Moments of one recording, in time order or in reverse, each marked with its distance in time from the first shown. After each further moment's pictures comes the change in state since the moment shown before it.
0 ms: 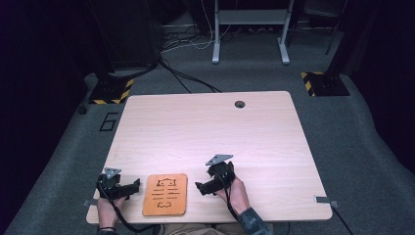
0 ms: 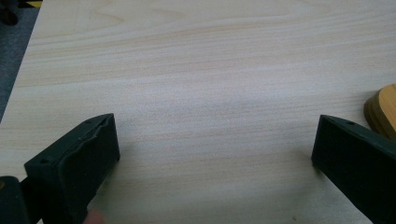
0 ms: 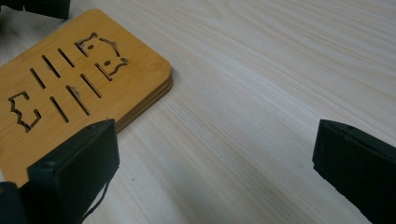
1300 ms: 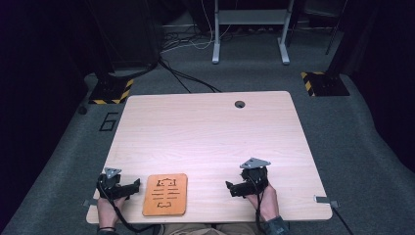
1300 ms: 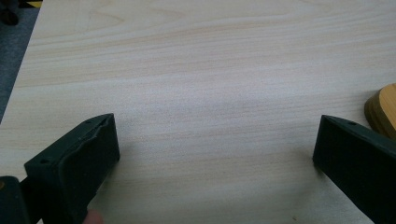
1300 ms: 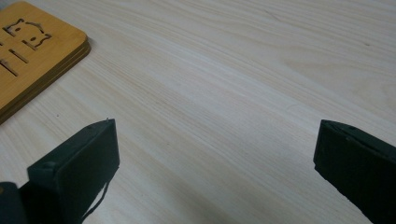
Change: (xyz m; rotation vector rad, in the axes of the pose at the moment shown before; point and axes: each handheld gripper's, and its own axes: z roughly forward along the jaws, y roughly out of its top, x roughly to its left) left arm 0.000 0.000 0.000 -0.001 0.001 0.003; right arm -0.043 -0.049 -0.069 -0.052 -0.170 0.096
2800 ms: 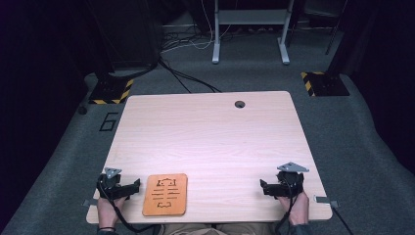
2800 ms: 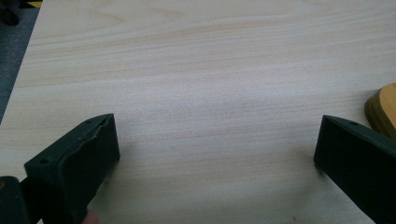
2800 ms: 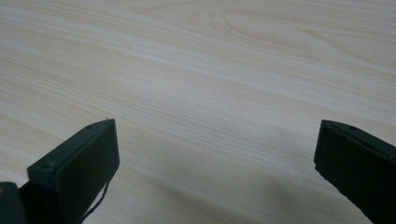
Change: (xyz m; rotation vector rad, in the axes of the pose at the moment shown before) left arm -0.001 0.000 0.000 0.002 0.002 0.000; right arm -0.077 -0.054 -0.038 -0.017 -0.198 0.151
